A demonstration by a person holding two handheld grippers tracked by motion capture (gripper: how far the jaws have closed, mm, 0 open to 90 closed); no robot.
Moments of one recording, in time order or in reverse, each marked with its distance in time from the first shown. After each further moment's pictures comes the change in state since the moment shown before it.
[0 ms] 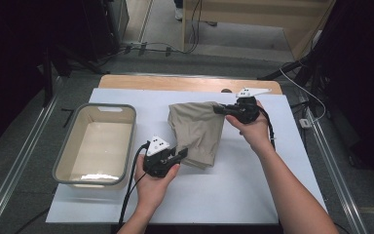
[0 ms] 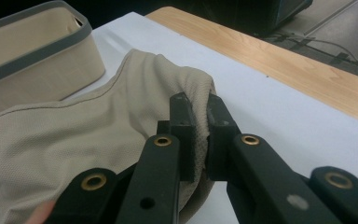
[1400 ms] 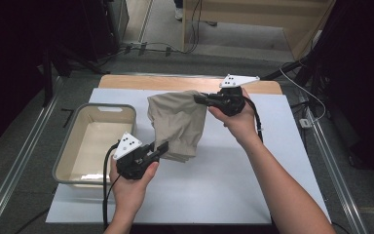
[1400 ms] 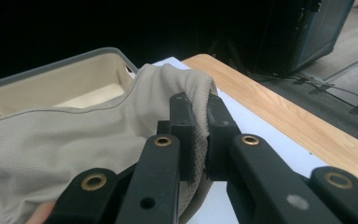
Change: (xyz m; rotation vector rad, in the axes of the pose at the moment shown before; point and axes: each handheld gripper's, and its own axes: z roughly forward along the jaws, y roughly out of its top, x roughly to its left) left arm 0.013 0.020 -0.071 -0.133 0.045 -0.026; right arm 0.058 0.059 0.007 -0.094 0.072 -0.108
